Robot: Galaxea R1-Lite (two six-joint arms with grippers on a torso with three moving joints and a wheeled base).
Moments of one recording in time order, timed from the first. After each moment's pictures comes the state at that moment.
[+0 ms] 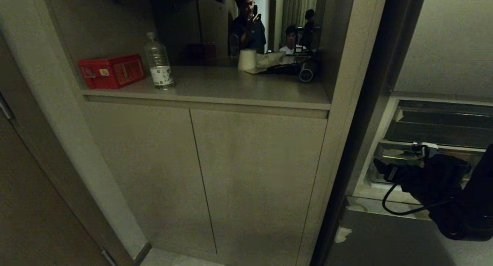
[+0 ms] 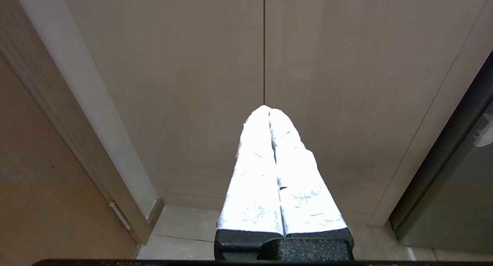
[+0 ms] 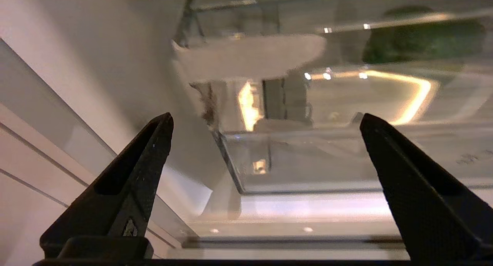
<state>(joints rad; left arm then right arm) -0.01 0.00 0.00 0.00 0.00 0.03 -0.15 2.23 -0.63 -1.44 0.00 0.12</state>
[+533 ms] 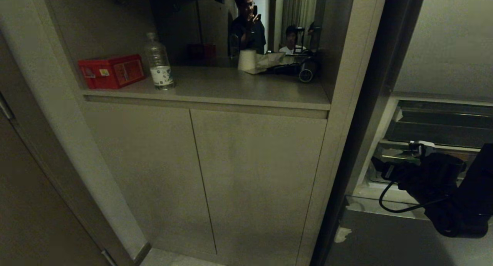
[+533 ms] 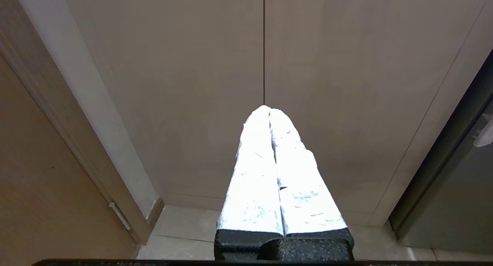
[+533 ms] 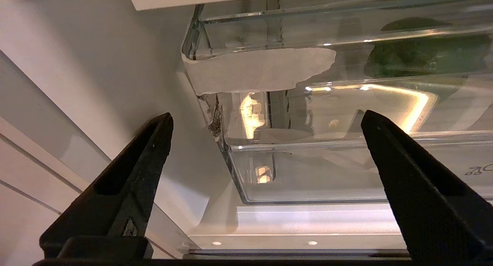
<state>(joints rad) -0.01 0.00 0.00 0.00 0.00 0.03 -0.14 2.26 -0.66 -1.44 0.00 0.12</state>
